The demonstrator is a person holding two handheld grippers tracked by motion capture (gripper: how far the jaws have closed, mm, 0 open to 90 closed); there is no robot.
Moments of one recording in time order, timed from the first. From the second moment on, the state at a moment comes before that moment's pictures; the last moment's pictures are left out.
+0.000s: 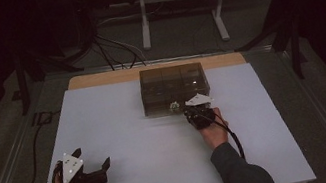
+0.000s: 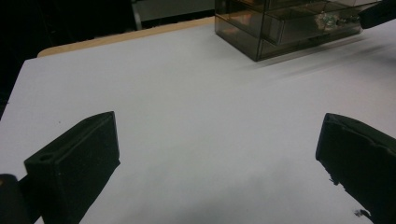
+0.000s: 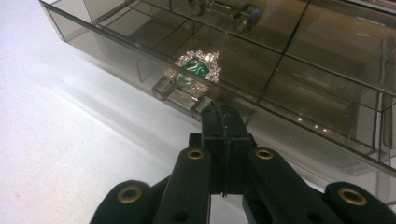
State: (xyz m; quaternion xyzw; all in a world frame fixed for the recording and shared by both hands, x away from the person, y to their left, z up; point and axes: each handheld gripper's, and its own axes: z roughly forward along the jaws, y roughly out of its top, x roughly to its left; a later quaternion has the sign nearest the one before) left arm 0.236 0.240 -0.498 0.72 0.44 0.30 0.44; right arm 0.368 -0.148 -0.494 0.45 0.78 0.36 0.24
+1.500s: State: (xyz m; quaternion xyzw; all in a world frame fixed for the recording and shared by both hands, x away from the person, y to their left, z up) left arm 0.237 0.240 -0.499 0.72 0.44 0.30 0.44; right arm 0.380 -0.148 -0.500 0.47 0.76 0.37 0.24
